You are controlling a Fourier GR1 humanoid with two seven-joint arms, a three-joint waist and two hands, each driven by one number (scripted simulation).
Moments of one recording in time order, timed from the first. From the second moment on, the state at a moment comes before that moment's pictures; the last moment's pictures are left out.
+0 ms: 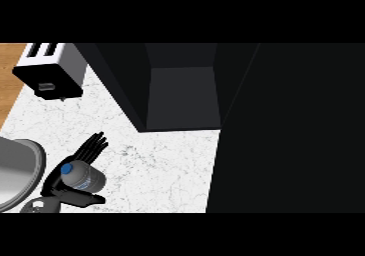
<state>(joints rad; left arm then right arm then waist) -0.17 0.25 0.15 -0.77 -0.14 -0.67 -0.76 0.05 -0.18 0.42 -2.49 -0.01 -0.17 0.46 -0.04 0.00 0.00</state>
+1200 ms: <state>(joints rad) -0.20 0.15 -0.05 -0.77 -0.06 -0.50 -0.90 0.17 -0.24 0.26 -2.49 -0.02 -0.13 0.35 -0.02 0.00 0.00</state>
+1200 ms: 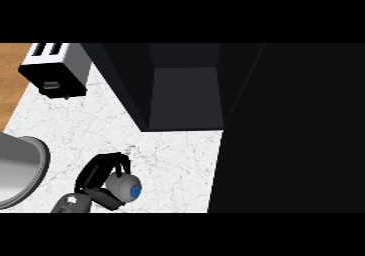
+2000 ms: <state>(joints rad) -0.42 0.00 -0.13 -0.79 0.38 -0.09 -0.65 0.24 -0.28 -0.08 -2.46 -0.16 0.03 0.28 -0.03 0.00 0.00</state>
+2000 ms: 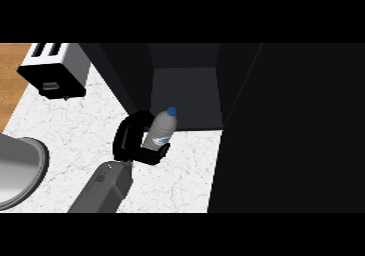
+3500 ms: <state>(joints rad) -1.01 0.00 -0.53 -0.49 0.88 0.43 -0.55 0.26 -0.34 -0.54 -2.27 -0.71 0.34 0.22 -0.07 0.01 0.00</state>
